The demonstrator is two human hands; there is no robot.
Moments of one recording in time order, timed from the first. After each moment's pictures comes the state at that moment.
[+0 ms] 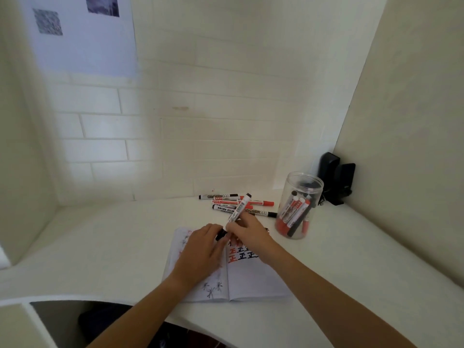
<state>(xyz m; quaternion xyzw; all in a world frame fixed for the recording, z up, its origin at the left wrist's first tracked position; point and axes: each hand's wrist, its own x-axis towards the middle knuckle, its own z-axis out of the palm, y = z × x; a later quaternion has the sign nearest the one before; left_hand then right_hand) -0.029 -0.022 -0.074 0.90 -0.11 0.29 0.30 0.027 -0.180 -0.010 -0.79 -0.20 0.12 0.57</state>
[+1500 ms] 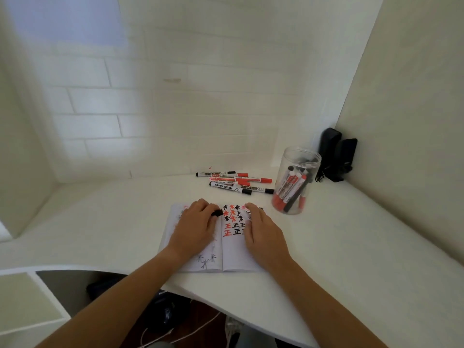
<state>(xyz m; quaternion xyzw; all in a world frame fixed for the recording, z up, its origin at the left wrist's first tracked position) -0.022 -0.017 -0.084 0.93 -0.09 0.28 0.23 -0.007 -0.231 -0.071 -0.91 -0.26 -0.23 0.24</state>
